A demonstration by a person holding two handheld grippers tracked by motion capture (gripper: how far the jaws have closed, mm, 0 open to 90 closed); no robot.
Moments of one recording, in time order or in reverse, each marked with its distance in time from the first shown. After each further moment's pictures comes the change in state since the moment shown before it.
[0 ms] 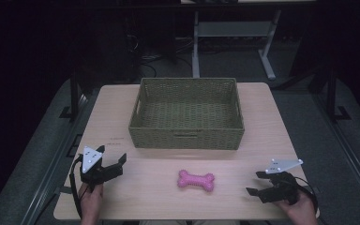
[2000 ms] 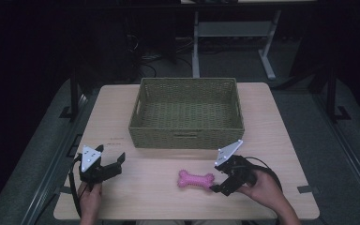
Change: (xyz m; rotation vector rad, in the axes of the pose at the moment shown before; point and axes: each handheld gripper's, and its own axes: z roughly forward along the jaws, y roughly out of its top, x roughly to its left) left arm 0.006 -0.002 0.002 -0.001 0.004 -0.004; right arm 0.063 0.117 0.050 0.187 0.198 -0.321
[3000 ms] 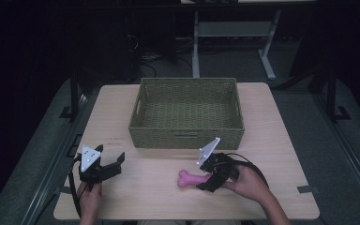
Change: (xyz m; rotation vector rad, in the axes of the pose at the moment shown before) left arm 0.001 0.000 0.000 -0.005 0.002 -0.005; right arm 0.001 0.036 0.030 0.069 0.043 -0.088
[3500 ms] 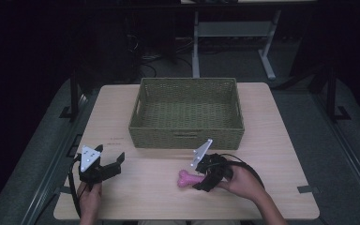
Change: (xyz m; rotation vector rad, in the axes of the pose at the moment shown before) left arm 0.000 0.000 0.000 0.001 0.001 0.000; right arm 0.000 0.009 0.015 0.037 0.000 -0.033
